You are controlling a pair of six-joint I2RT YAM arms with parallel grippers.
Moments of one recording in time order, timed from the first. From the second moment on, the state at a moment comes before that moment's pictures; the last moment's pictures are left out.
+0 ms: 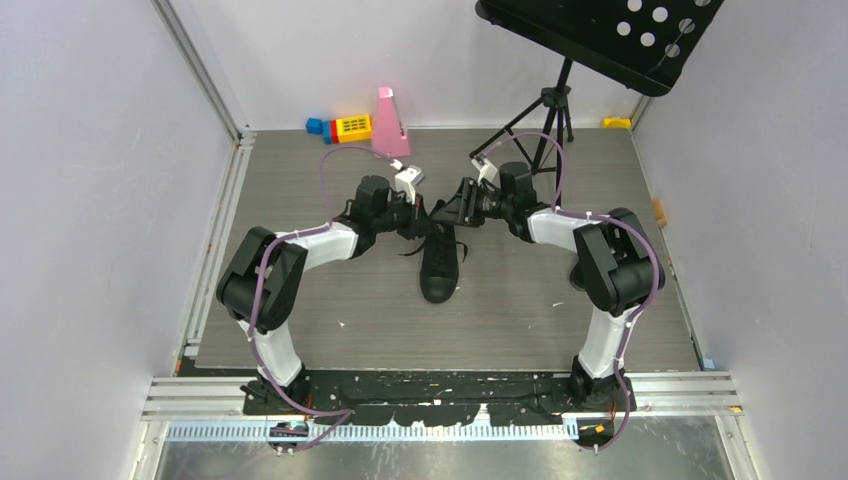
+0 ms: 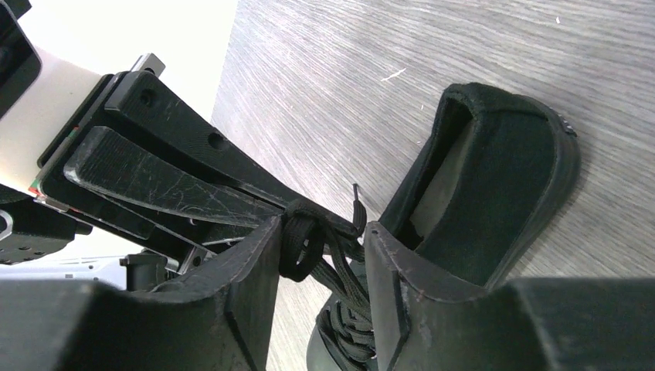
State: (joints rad) left arm -0.50 1.79 1.00 0.33 0.52 -0.24; right arm 0.36 1.86 1.04 0.36 -0.75 0.67
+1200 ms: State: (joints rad) left arm -0.50 1.65 0.94 0.28 0.39 -0.22; right arm 0.37 1.86 1.05 0.38 -0.72 0.66
